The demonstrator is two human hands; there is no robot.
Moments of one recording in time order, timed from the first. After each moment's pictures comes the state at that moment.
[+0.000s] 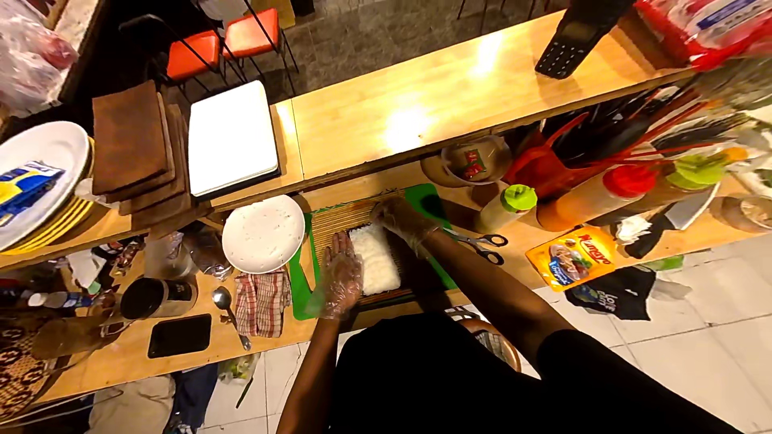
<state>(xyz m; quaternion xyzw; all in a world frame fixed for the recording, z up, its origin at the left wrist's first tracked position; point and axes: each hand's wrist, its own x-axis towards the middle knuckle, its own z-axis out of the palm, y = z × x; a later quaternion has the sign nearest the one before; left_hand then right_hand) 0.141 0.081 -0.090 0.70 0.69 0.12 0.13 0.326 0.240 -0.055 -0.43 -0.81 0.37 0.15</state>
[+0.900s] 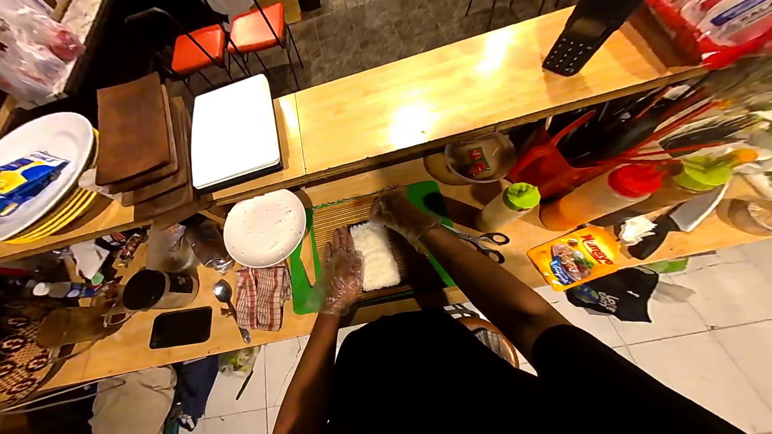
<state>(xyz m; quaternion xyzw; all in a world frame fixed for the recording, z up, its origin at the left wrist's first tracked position) 0.141 0.080 -0.092 0.69 0.69 0.14 0.13 0.323 0.242 -0.060 -0.41 -0.78 0.42 0.20</state>
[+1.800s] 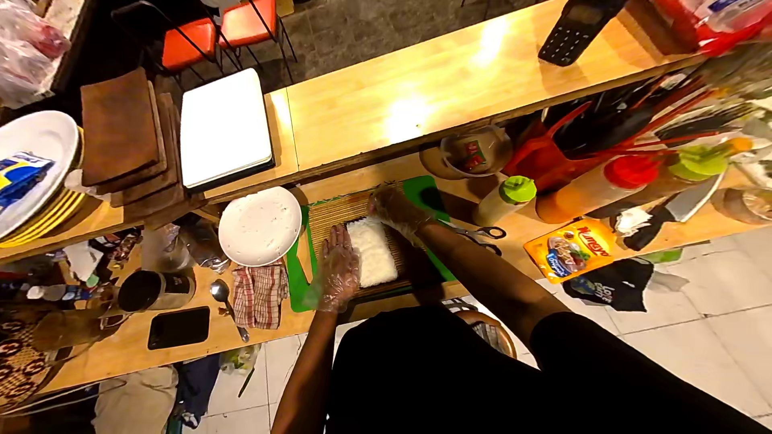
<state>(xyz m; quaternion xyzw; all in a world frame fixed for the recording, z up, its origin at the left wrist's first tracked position) 0.141 0.075 -0.097 0.70 0.69 0.15 0.13 0.325 0.244 -0.066 -0.40 -0.82 0.37 0.18</state>
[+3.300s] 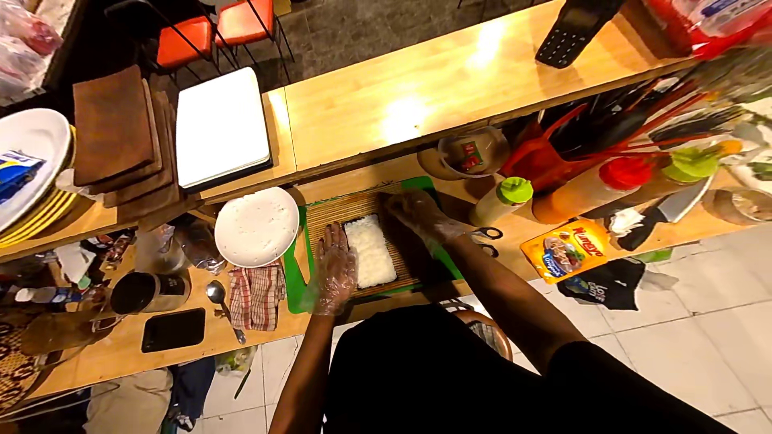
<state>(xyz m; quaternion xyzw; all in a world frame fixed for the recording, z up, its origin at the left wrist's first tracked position) 0.142 0.080 -0.086 0.70 0.69 0.14 0.11 0.371 0.223 -0.038 -0.49 -0.81 0.29 0.16</state>
